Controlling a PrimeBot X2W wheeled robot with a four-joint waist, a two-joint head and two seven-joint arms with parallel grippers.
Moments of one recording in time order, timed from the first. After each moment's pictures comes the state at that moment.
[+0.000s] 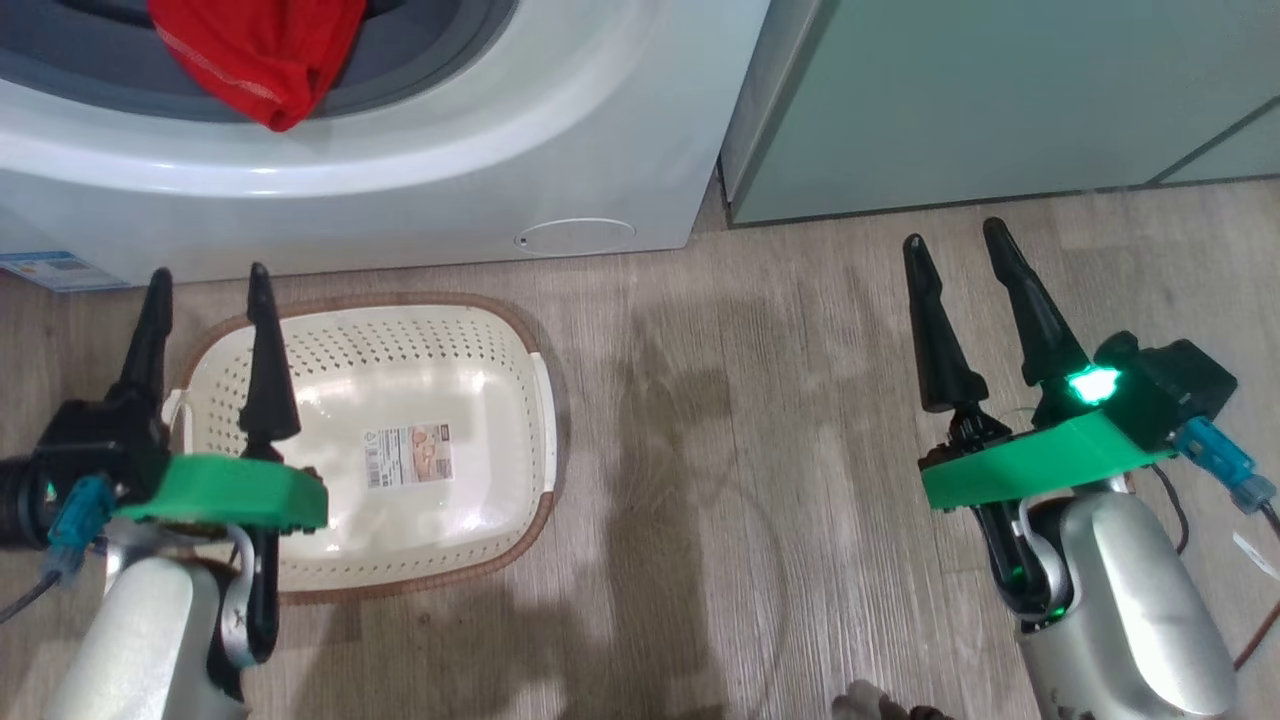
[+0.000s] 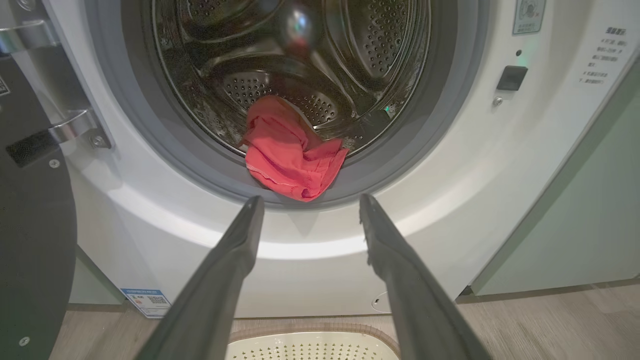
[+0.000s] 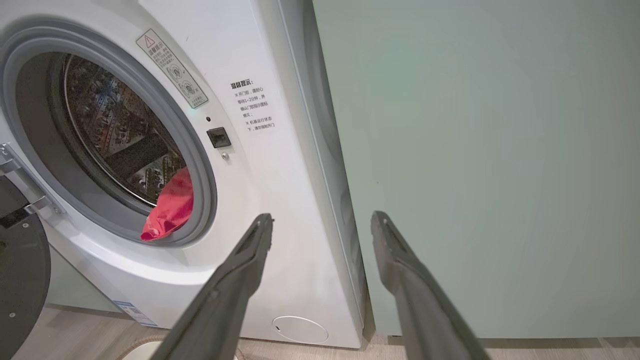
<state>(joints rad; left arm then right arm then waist) -0.20 0.31 -0.19 0.00 -0.38 0.25 -0.26 -0.25 -0.05 0.11 0.12 0.32 0.13 -0.26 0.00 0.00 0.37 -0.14</state>
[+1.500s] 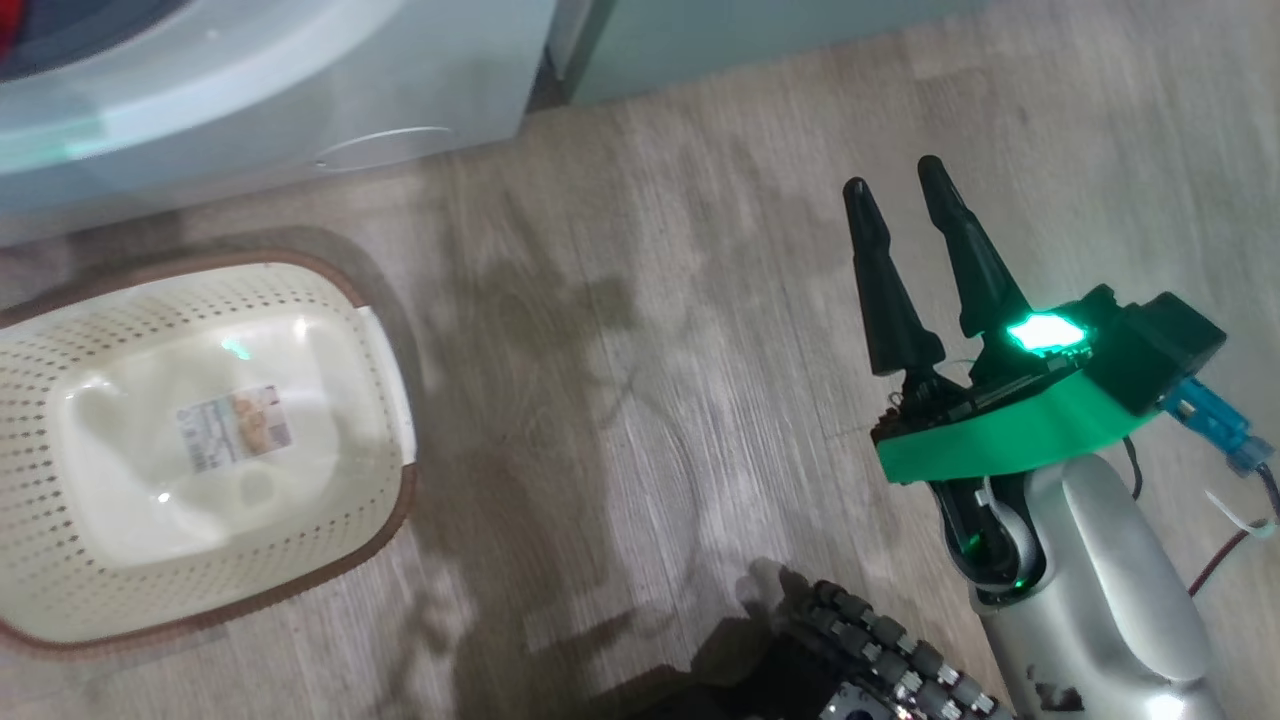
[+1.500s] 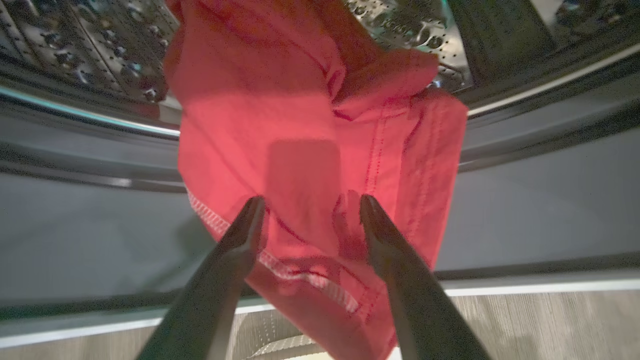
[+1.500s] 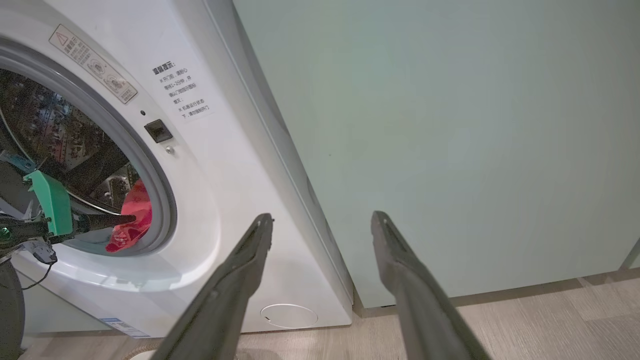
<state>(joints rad) -0.96 0.55 -0.19 0.58 -0.49 0.08 0.38 -0.32 -0.05 0.23 0.05 0.48 0.13 -0.26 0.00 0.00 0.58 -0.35</state>
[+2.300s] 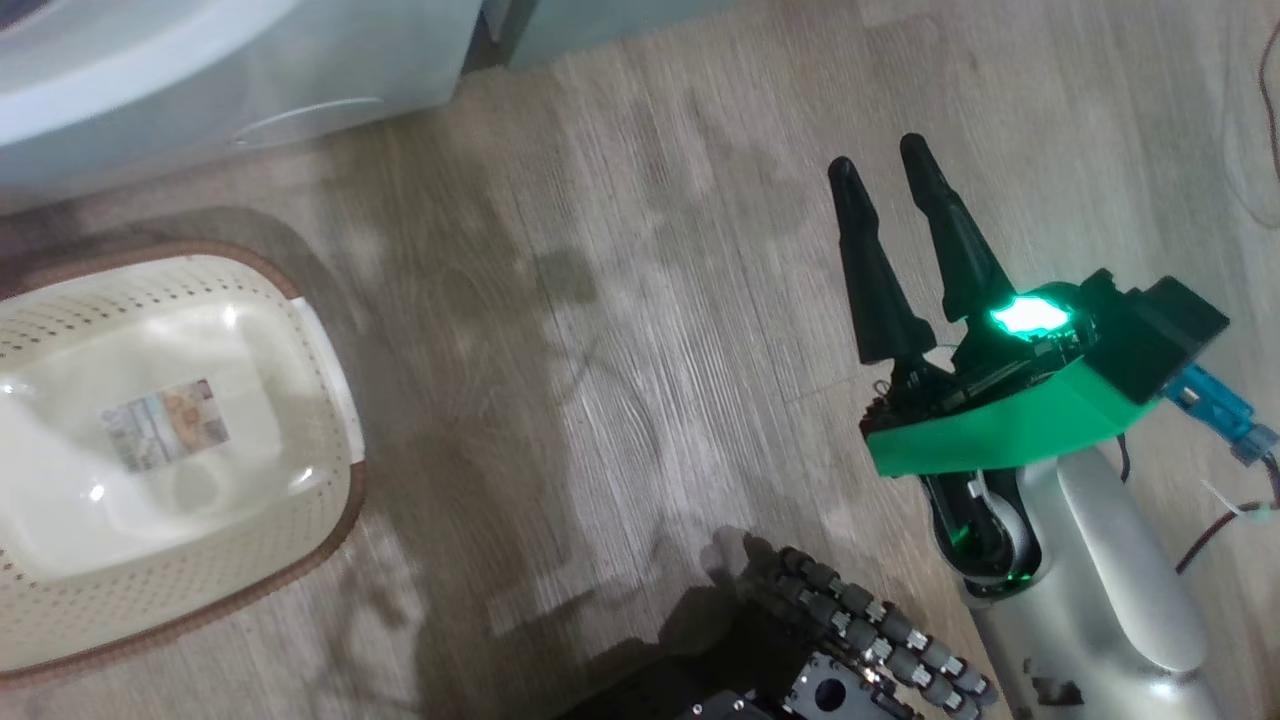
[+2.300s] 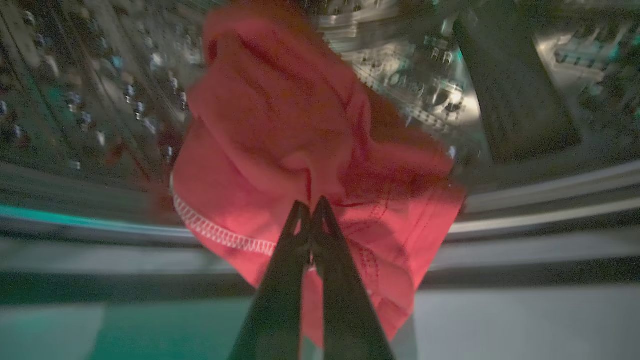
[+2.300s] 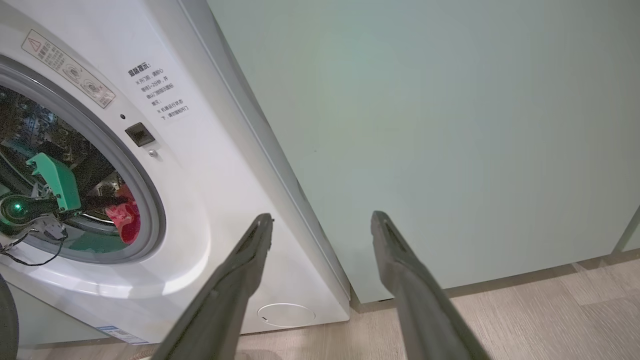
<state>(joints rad) -1.12 0.65 -0.17 0.58 -0.49 0.13 0.50 -0.35 -0.05 0.27 0.02 0.55 0.13 -0.26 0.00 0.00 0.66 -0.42</state>
